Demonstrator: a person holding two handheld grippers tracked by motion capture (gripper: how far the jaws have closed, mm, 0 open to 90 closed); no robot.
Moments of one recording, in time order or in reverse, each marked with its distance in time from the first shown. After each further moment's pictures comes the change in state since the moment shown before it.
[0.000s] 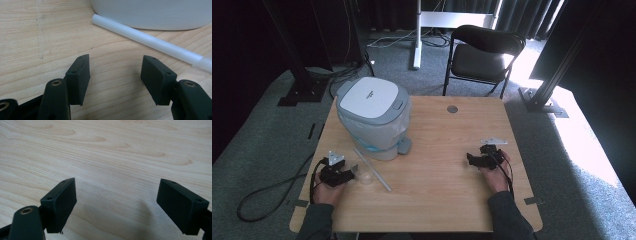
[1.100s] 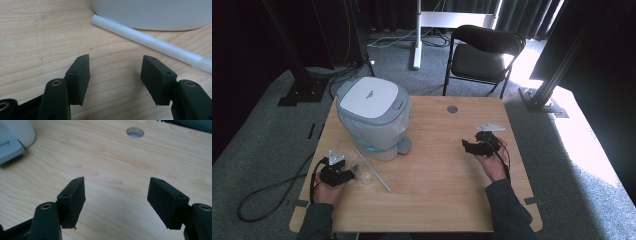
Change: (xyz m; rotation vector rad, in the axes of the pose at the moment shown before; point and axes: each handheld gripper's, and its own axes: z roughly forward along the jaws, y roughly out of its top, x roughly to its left) left arm 0.000 0.001 0.001 -0.001 -0.002 0.001; right arm 0.023 0.058 -0.031 -0.081 0.051 -0.082
